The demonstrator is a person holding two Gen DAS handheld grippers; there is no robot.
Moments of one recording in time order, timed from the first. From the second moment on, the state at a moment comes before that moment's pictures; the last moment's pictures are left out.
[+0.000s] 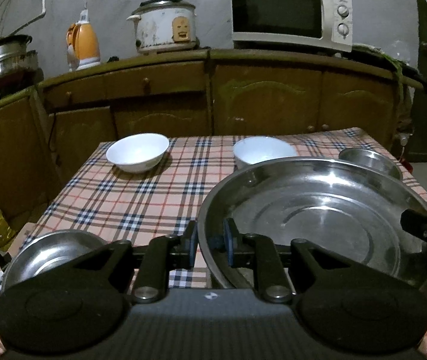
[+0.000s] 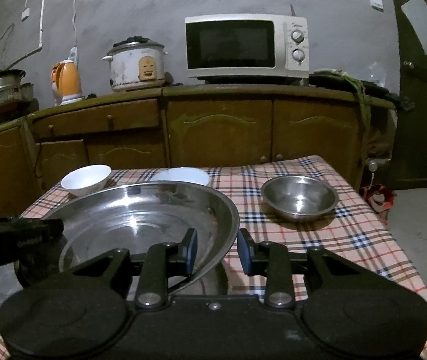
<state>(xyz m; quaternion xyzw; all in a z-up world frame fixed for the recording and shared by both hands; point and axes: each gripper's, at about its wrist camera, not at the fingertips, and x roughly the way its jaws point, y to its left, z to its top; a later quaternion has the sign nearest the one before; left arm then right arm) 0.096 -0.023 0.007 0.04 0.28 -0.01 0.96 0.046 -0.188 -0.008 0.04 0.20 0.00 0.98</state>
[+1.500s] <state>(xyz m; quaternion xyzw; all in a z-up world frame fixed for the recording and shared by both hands) 0.132 -0.022 -0.074 0.06 0.34 -0.01 0.94 0.099 -0.184 -0.089 0.03 0.29 0.00 0.96</state>
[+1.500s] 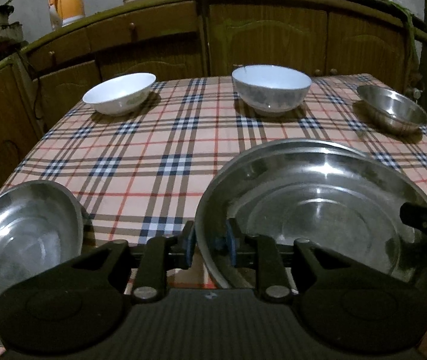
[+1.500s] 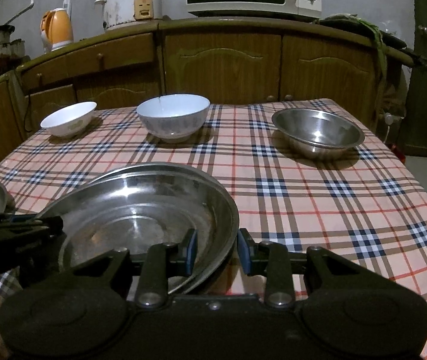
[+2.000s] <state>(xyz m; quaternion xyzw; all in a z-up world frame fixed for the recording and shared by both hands) 0.133 -0.014 -0.074 0.04 0.35 0.00 0.94 0.095 -0.184 -0.083 0.02 0.27 0.00 0.96</state>
